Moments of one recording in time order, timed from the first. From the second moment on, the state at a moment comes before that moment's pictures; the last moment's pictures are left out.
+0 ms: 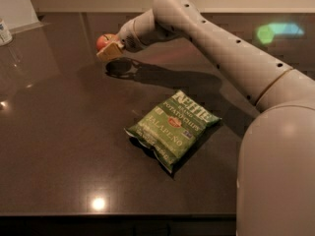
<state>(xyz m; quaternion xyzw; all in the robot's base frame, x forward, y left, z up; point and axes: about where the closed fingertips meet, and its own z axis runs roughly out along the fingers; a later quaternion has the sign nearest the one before) 0.741 0.139 0.879 -0.49 0.72 0.25 0.42</state>
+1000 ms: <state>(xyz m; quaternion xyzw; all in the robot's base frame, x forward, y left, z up) 0.697 0.129 0.976 -0.53 0.68 0.26 0.44</state>
